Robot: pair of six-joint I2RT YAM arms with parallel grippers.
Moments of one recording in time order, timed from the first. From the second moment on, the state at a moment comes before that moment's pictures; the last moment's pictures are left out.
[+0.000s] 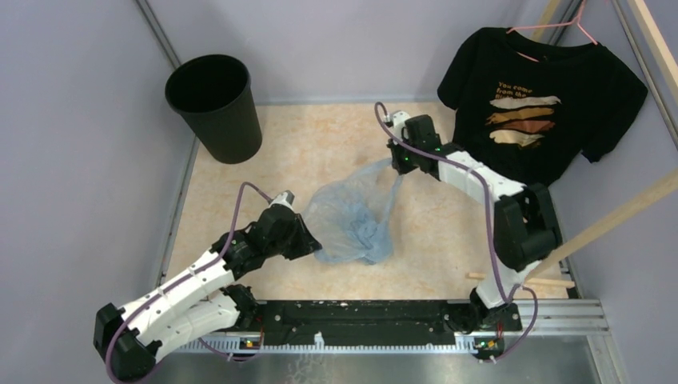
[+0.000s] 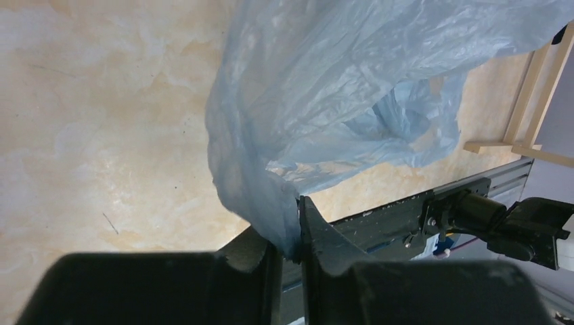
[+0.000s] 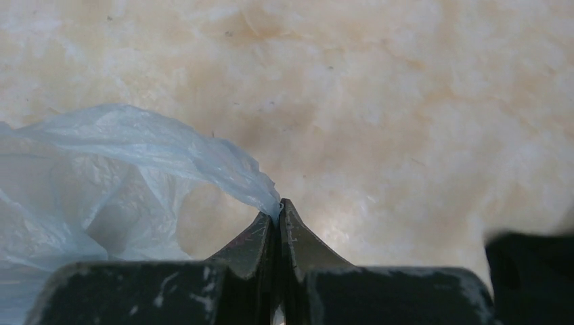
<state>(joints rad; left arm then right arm) -0.78 0.83 0.63 -0.60 -0.01 -1.00 0.44 1.77 1.29 -0.29 -0.15 -0.11</state>
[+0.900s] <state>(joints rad) -0.67 0.92 0.38 -0.26 0.12 -1.01 0.44 1.40 1.02 -0.31 -0.02 0.05</state>
